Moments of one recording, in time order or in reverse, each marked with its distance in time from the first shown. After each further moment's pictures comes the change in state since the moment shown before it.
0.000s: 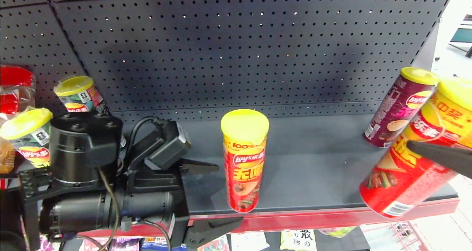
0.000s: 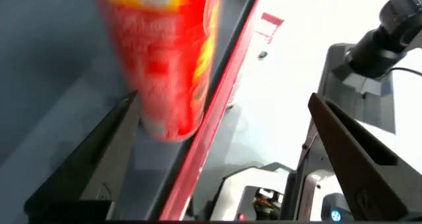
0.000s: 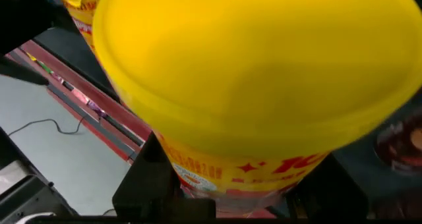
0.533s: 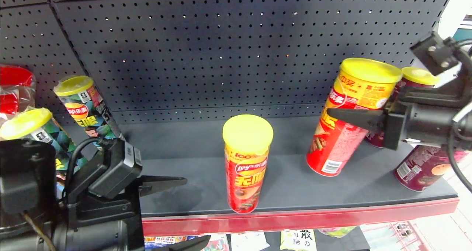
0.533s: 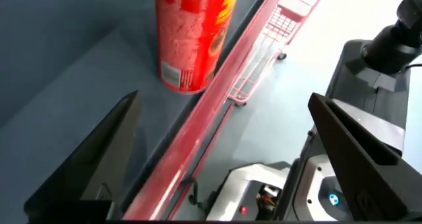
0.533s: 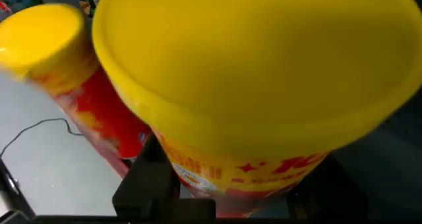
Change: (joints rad) left arm 0.031 -0.199 0.170 0.005 0.085 -0.034; right arm 0.086 0.375 -0.156 -0.206 0.001 0.002
